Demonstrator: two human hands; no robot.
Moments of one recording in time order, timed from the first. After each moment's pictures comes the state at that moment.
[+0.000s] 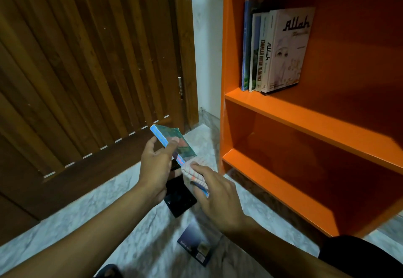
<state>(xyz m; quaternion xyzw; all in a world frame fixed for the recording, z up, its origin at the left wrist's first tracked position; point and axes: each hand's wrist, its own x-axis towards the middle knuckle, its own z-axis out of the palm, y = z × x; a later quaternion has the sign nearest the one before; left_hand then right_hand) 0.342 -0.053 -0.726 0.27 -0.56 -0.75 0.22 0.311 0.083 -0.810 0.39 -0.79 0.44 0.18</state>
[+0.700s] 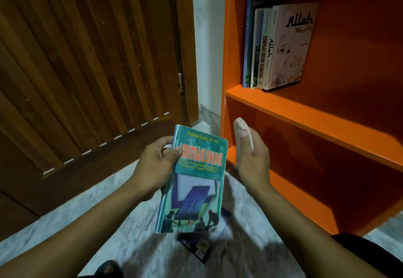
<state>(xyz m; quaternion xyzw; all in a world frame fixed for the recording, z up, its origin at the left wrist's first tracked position) 0.357 -0.070 -0.722 0.18 -0.77 -0.60 0.11 0.258 0.108 -0.760 0.14 -0.72 0.67 0.10</state>
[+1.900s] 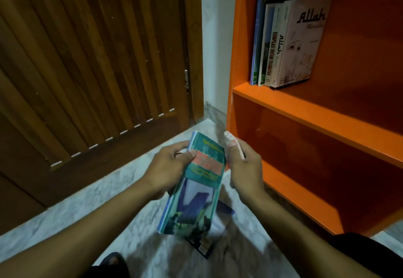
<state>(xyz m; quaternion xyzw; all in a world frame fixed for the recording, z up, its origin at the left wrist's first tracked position) 0.361 -0.064 -0.730 0.18 -0.78 -0.60 0.05 0.276 0.092 -0.786 0.15 -0.71 0.68 0.02</state>
